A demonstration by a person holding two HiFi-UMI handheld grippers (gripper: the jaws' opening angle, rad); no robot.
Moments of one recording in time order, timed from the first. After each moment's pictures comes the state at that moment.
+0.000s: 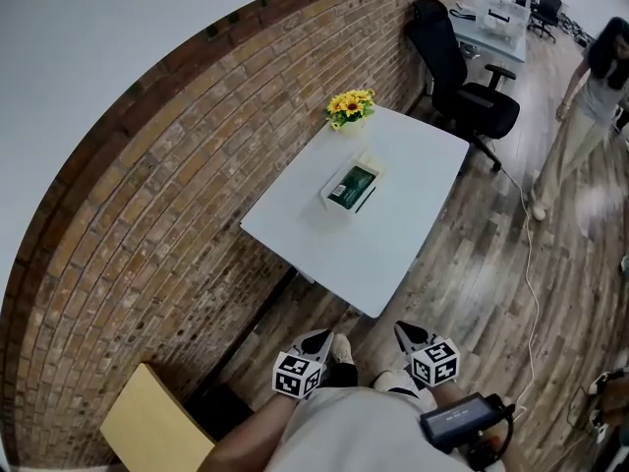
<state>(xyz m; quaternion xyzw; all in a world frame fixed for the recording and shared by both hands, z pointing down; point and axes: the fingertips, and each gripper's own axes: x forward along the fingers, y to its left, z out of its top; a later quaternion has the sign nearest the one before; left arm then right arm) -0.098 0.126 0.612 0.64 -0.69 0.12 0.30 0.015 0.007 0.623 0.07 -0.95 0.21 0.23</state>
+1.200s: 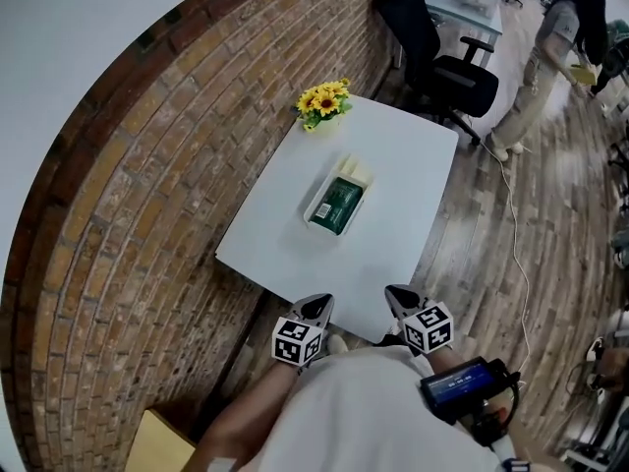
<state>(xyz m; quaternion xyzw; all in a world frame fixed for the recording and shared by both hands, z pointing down) -0.215 -0.019 0.618 0.70 -0.64 0.12 0.31 -0.113 -0.105 0.617 0.11 -0.94 0.20 0.25</state>
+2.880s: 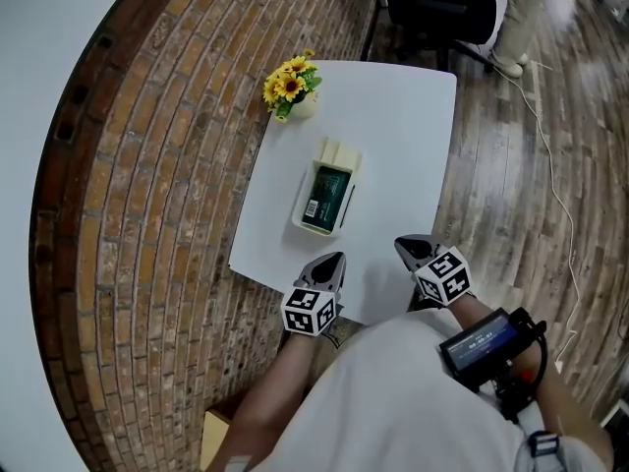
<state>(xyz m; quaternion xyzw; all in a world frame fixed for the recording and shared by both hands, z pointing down) -0.236 -0.125 0.604 0.69 -0.64 0.18 0.30 -0.140 -0.194 0.640 0.08 -0.94 0.24 0.23</state>
